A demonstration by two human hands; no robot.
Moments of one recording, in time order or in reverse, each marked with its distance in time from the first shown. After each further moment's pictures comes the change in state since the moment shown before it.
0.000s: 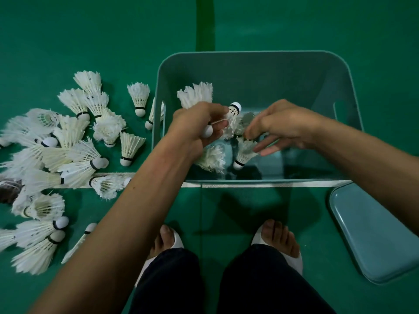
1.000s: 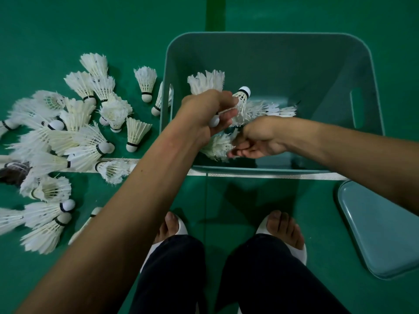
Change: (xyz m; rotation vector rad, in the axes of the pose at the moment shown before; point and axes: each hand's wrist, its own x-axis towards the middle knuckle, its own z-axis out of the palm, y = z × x) left_hand -0.002 -0.003 -0.003 -0.008 -0.016 -0.018; right_hand 0.040 0.014 0.055 0.114 -0.277 0.240
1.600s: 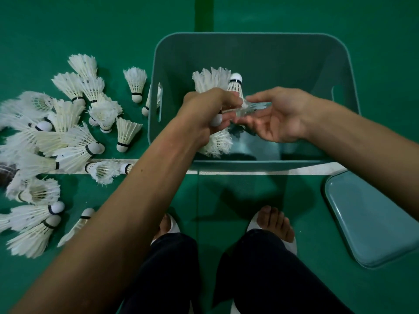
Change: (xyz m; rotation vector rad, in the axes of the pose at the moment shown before) left_hand -0.013 -0.007 0.015 0.114 -0.081 0.067; right_hand -0.068 -0.005 -0.036 0.523 -0.024 -0.041
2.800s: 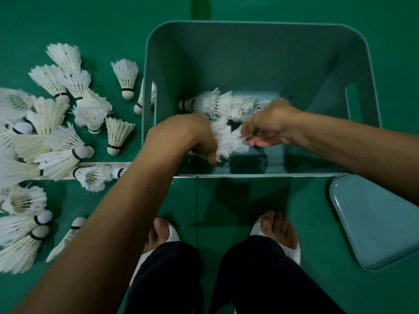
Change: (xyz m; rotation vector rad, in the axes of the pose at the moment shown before) left_hand 0.028 0.001 -0.030 1.487 -0.217 -0.040; right_hand 0.063 0.010 -0.002 -0.629 0.419 -0.162
